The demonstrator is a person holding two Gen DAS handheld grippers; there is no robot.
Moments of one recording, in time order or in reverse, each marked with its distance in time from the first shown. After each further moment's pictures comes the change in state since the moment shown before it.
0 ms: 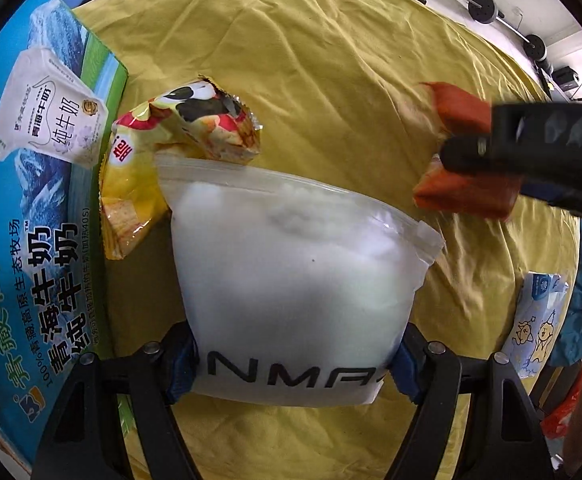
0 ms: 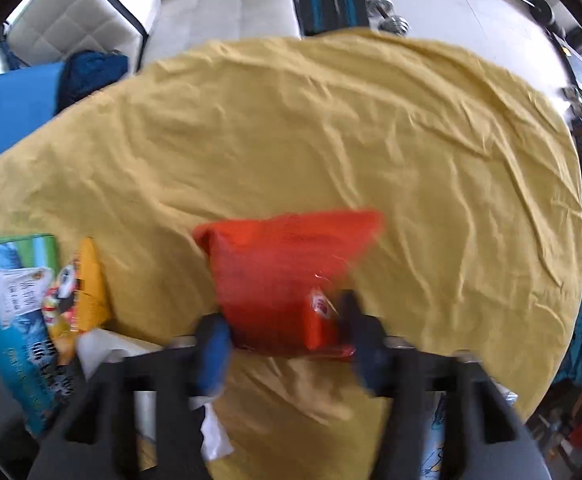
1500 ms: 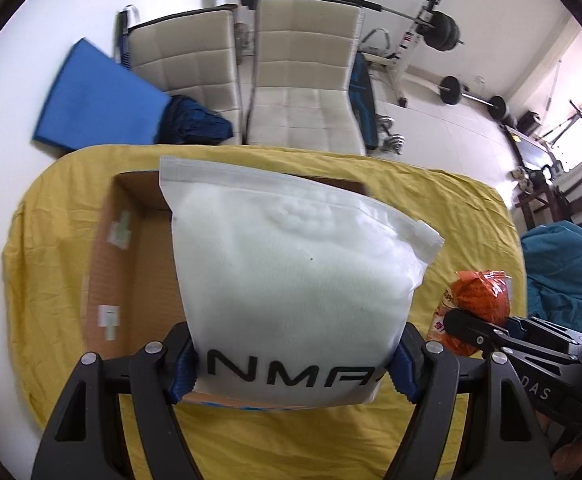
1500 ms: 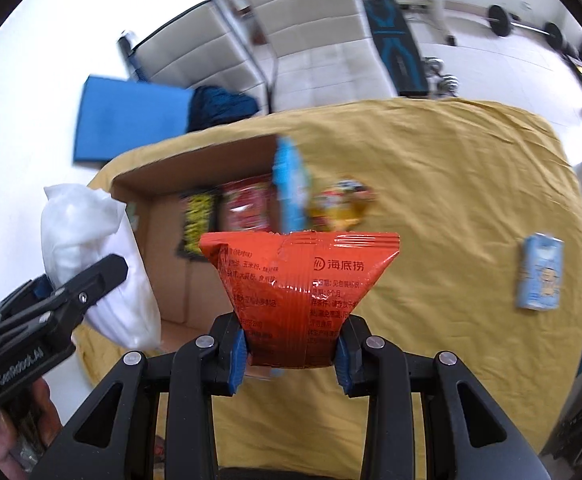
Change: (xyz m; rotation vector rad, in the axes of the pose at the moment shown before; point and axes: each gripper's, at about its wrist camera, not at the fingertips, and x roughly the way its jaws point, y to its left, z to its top) left arm -0.266 0.193 -0.054 0.093 -0.393 -0.032; right arm -0.171 0.167 -0.201 -0.054 -0.248 0.223
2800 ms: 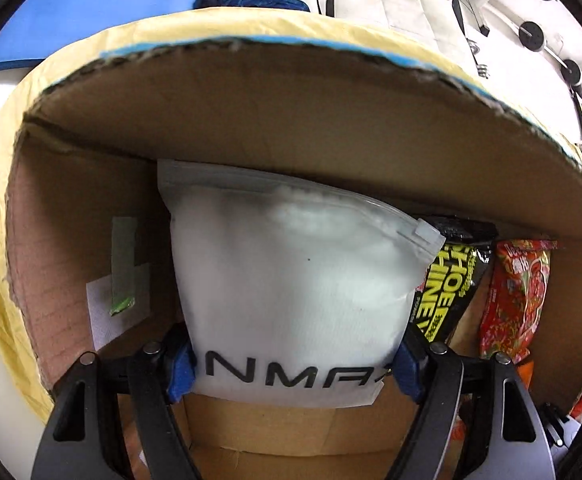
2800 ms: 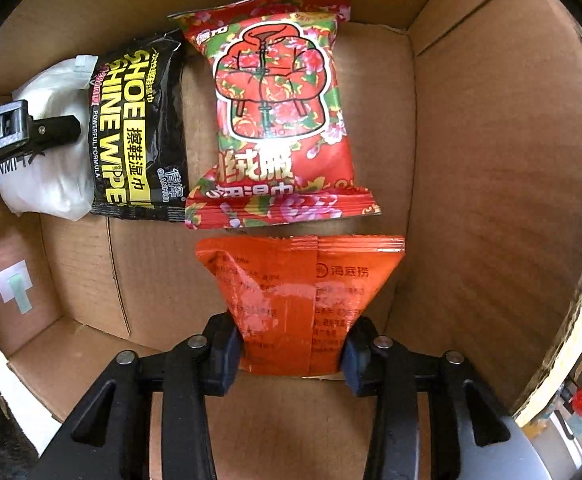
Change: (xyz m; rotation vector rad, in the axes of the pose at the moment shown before) left arm 0.216 0.171 0.047 -0.111 0.405 0.120; right arm 0.236 0.072 0.011 0.019 0.427 -0.249
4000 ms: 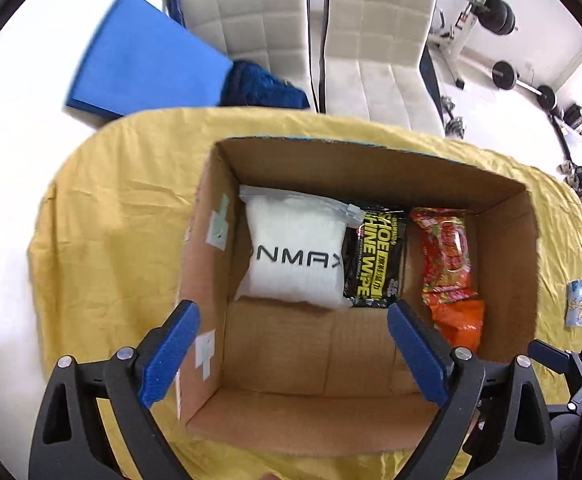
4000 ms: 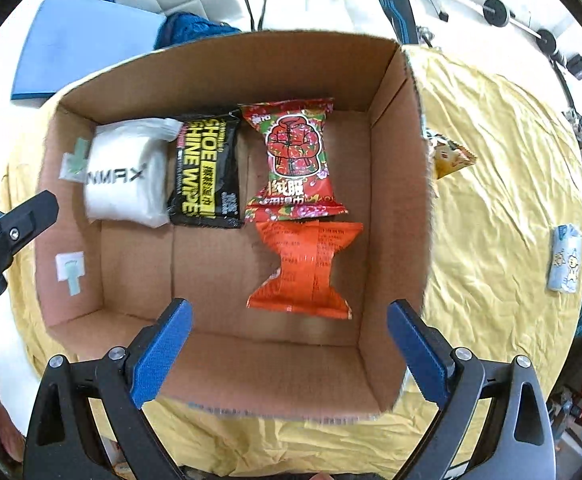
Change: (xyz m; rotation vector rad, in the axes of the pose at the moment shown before) left arm -0.129 -0.013 -0.101 0.038 -0.293 0.033; right arm -0.121 0.017 -0.072 -0.025 -0.274 -0.006
